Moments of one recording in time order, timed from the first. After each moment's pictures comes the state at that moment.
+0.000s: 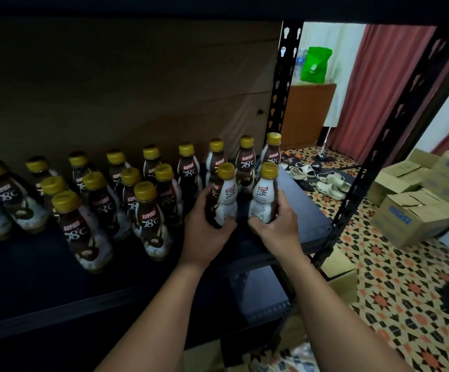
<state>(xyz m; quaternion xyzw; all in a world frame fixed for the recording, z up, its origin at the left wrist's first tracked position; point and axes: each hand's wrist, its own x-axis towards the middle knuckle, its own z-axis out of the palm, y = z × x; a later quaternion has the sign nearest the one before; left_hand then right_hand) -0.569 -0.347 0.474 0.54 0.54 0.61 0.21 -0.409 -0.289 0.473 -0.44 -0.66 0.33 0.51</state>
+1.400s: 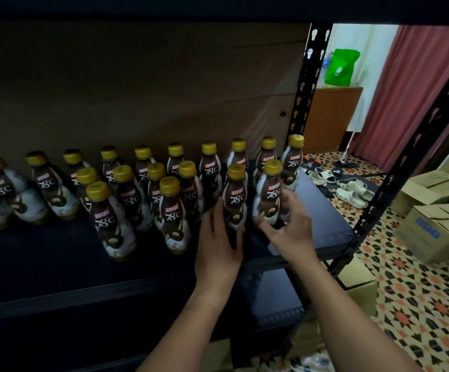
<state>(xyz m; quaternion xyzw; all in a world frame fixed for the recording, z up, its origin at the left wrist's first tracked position) -0.555 -0.384 0.452 0.52 0.70 0.48 -0.02 -0.416 -0.277 0.457 -0.40 -0.74 0.23 0.49</state>
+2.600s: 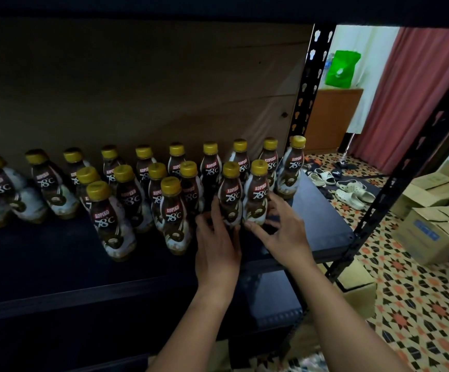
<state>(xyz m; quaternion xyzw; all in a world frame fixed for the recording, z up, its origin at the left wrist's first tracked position) -0.548 -0.380 0.457 0.49 0.76 0.43 -0.03 -0.425 -0.288 0.459 -0.37 -0.75 0.31 0.46</state>
